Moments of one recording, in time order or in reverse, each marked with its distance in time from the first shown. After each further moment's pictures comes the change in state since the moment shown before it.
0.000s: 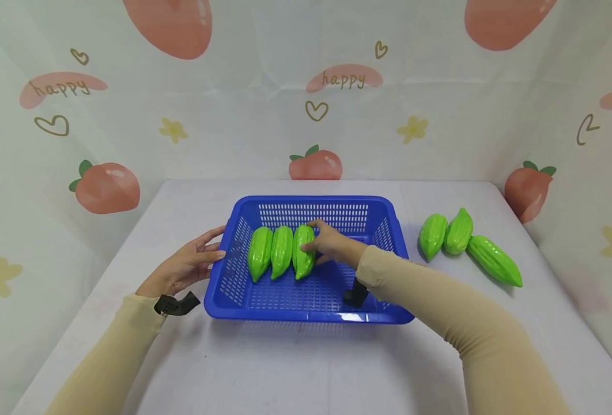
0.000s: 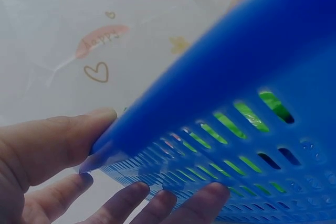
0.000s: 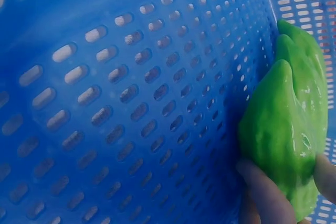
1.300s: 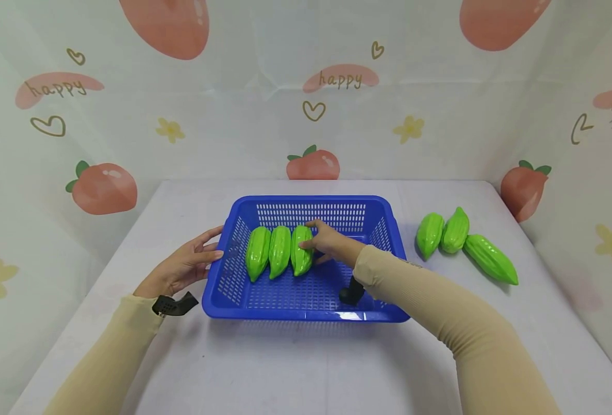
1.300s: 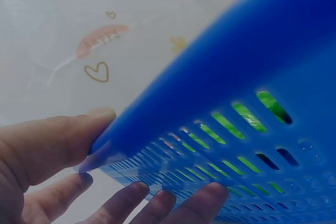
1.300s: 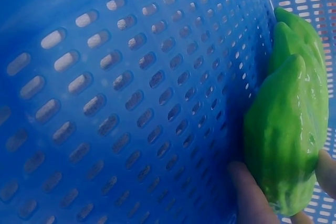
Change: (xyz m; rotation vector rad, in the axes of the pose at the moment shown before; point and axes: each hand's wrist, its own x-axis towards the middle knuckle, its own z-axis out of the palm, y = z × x) left_hand -0.001 0.001 0.001 -0.015 -0.010 0.001; right_hand 0.001 0.000 -0.002 -0.030 0.016 0.028
